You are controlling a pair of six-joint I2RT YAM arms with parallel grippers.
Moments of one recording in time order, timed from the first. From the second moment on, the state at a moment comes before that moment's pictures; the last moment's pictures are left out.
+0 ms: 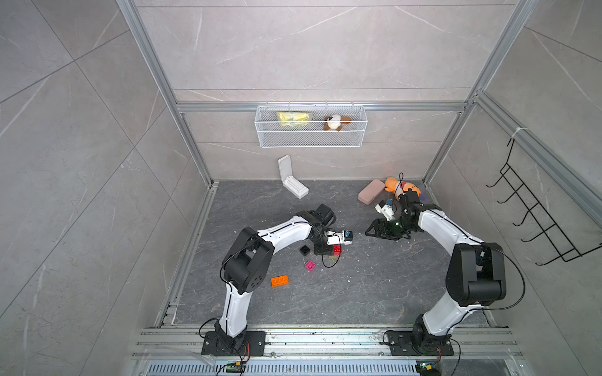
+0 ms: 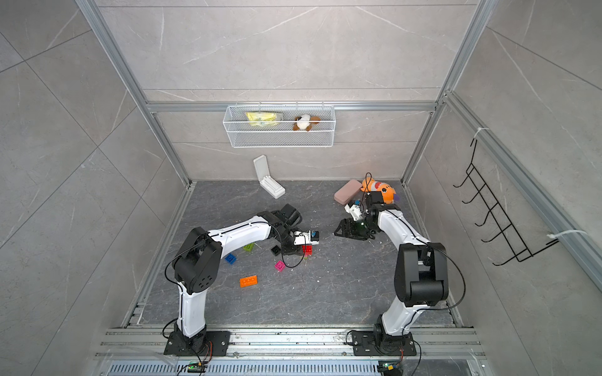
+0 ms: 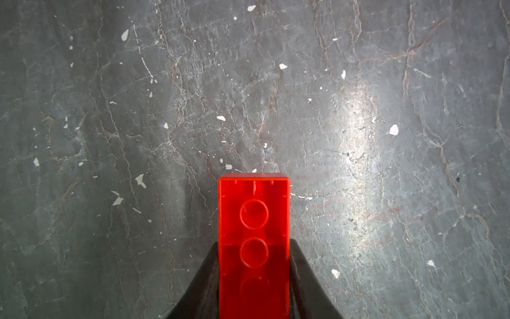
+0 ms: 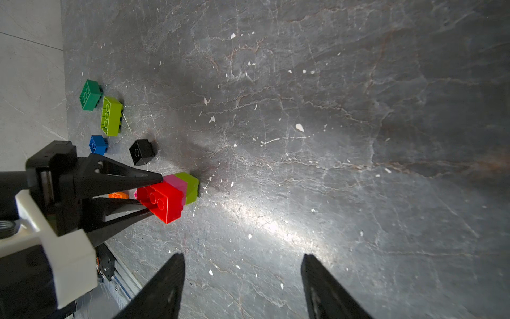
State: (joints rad) left arm -0.74 2.02 1.51 -0.69 0.31 0.83; right arm 0.03 1.70 1.24 -0.83 -0.60 -0.04
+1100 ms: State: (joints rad) left arm -0.39 1.40 0.74 -0.25 -0.13 -0.32; right arm 0.34 1.43 1.14 -0.71 -0.65 -0.08
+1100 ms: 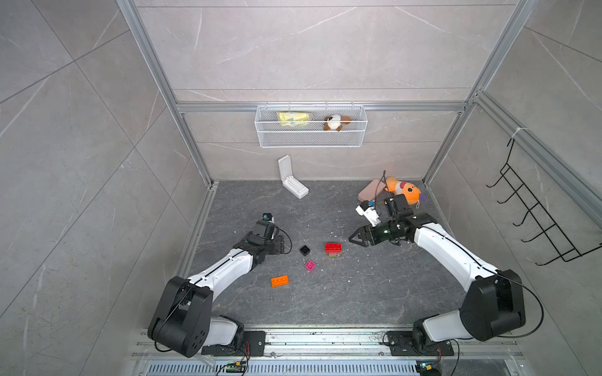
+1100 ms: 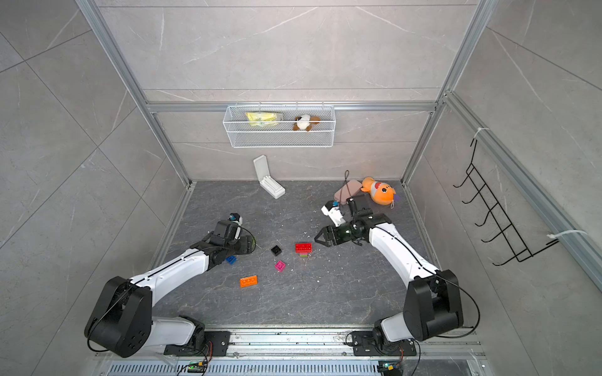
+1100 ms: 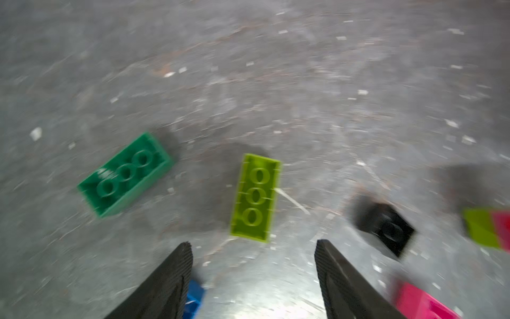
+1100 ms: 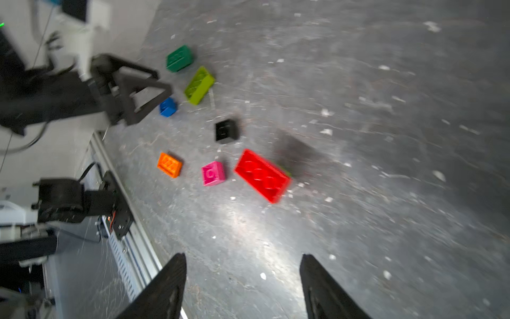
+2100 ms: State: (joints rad) left arm -0.37 1.71 0.90 -0.27 -0.09 -0.30; right arm 0.66 1.47 1.13 -0.62 -0.43 -0.18
